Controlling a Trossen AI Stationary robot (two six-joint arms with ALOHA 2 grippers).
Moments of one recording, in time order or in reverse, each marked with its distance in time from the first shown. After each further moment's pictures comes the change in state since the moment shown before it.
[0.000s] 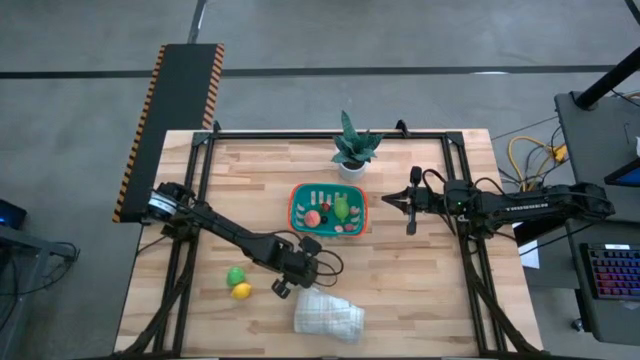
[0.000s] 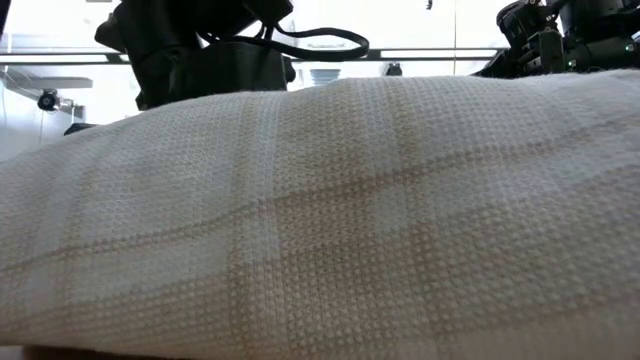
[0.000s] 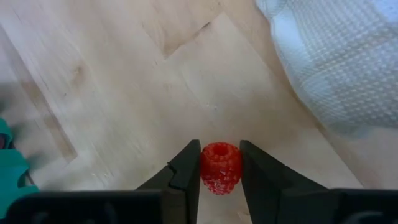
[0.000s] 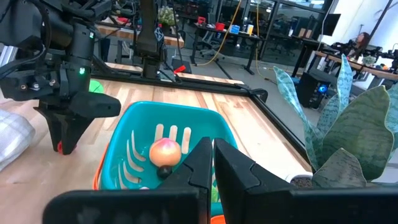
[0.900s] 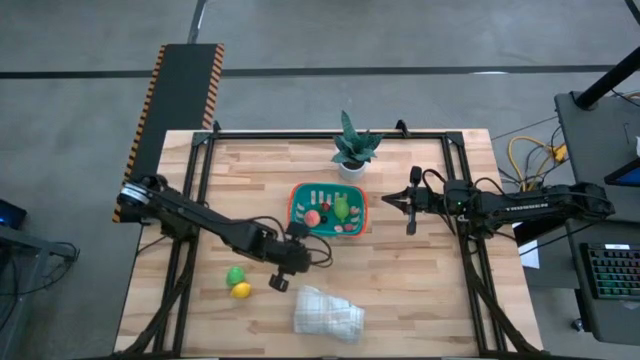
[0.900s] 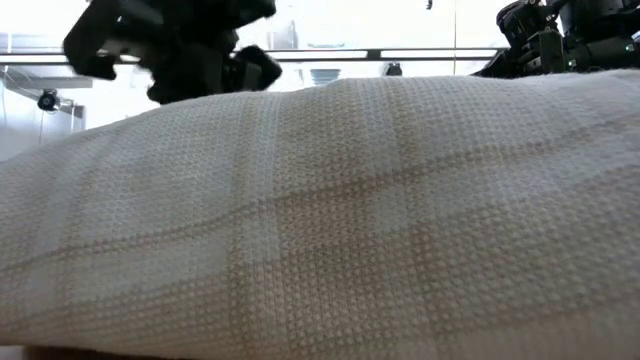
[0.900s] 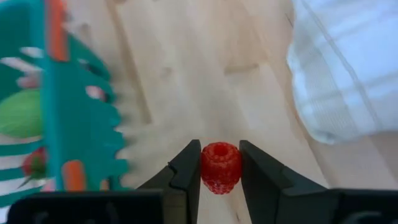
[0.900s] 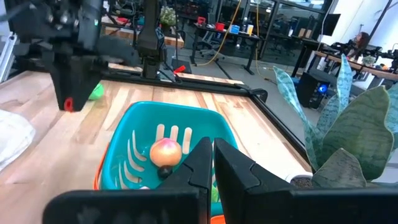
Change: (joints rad) left arm -0.002 -0.234 0.000 -0.120 -0.070 -0.224; right arm 0.000 0.000 0.000 0.000 0.000 0.000
